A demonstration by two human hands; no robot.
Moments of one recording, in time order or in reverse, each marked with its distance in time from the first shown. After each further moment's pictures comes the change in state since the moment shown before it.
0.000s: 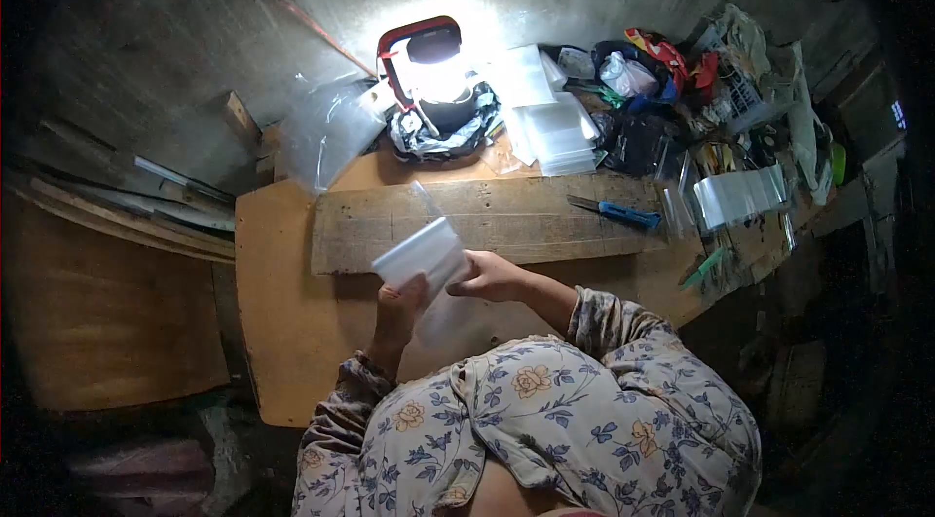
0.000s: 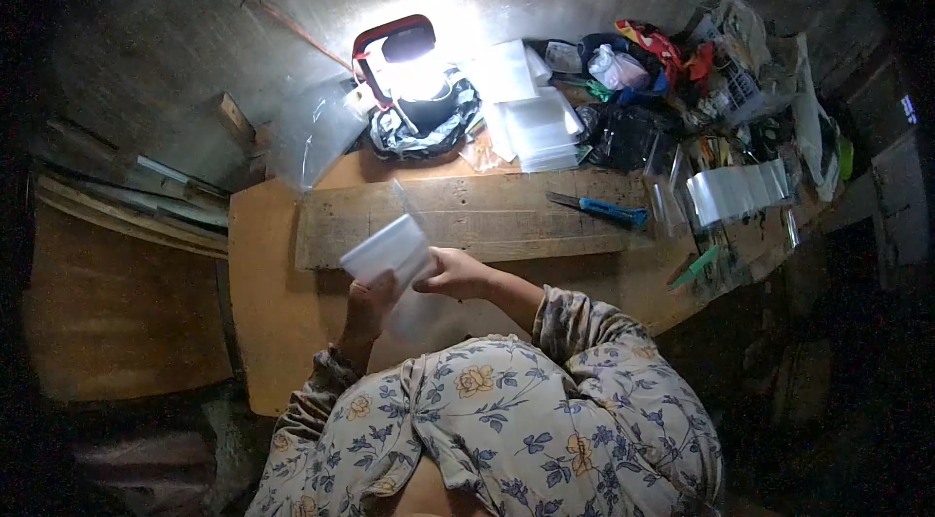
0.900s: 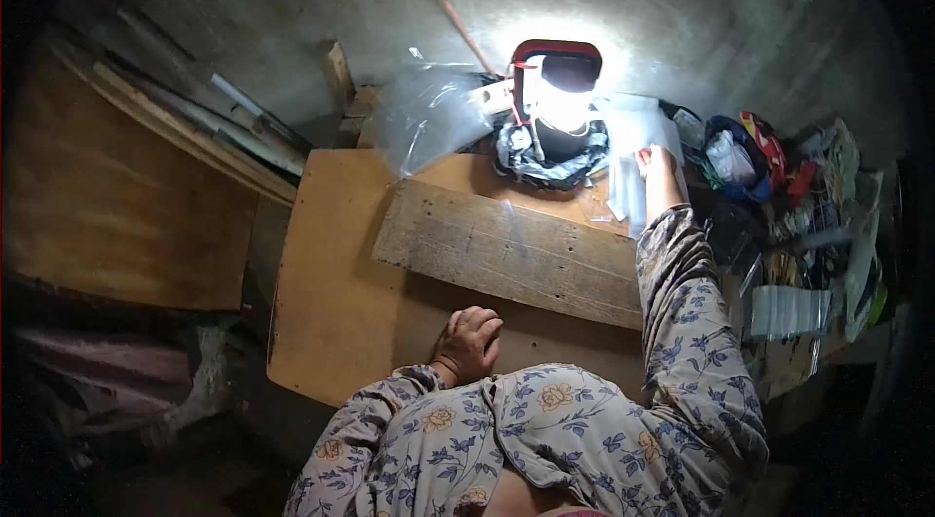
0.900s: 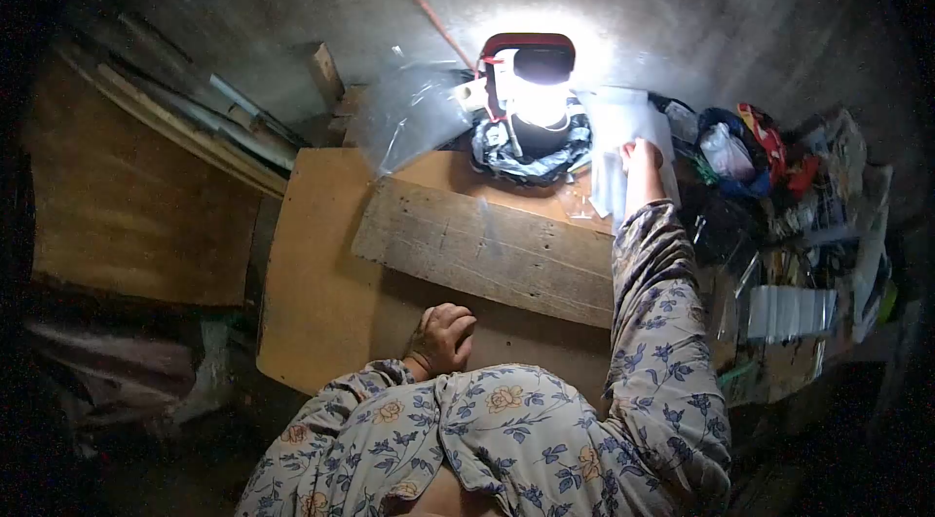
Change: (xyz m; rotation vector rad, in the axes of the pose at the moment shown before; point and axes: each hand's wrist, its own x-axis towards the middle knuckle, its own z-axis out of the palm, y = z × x) left_hand -0.023 -0.026 -0.021 1.397 -0.071 0.649; right_hand 0.162 0.042 -0.301 1.079 1.388 0.073
